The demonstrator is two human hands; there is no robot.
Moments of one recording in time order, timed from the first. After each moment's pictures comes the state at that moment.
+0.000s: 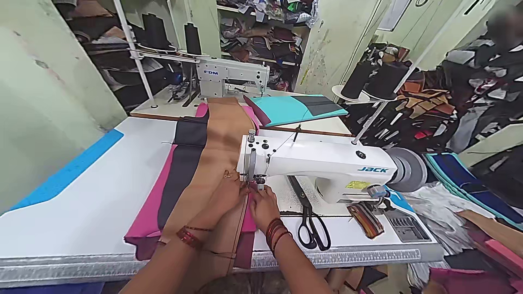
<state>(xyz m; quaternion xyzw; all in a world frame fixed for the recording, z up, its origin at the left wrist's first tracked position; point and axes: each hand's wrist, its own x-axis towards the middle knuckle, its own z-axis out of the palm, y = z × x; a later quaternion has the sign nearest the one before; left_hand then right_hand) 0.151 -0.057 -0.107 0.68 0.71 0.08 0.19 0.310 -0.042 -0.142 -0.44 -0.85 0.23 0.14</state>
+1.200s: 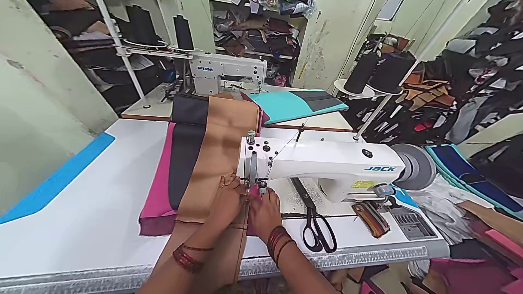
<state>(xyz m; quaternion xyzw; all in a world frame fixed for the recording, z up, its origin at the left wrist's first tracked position) 0.154 -0.066 -0.124 0.67 0.71 0.14 0.14 0.306 -0.056 -0.145 -0.45 -0.86 0.14 0.18</state>
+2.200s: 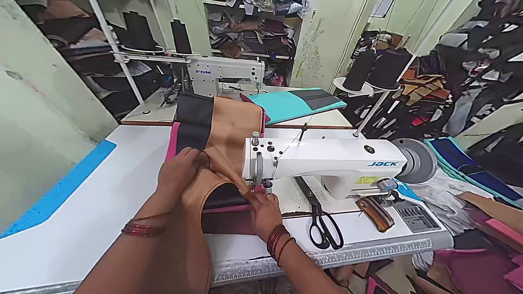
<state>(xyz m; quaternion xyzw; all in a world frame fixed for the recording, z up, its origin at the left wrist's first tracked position) 0.021 -0.057 -0.059 0.62 0.75 0.20 -0.04 0.290 -0.061 -0.140 -0.42 -0.87 0.16 0.19</state>
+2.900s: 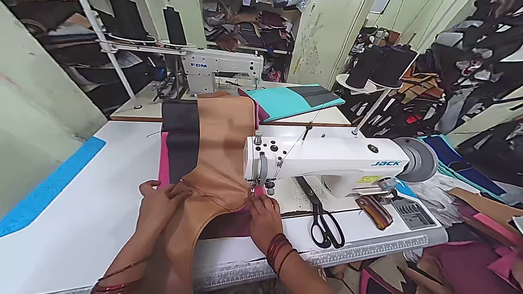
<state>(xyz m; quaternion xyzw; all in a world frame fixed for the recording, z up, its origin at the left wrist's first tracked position) 0.016 -0.118 -0.114 0.41 0.84 0.31 0.13 0.288 -0.081 -0.154 -0.42 -0.88 0.06 0.20</state>
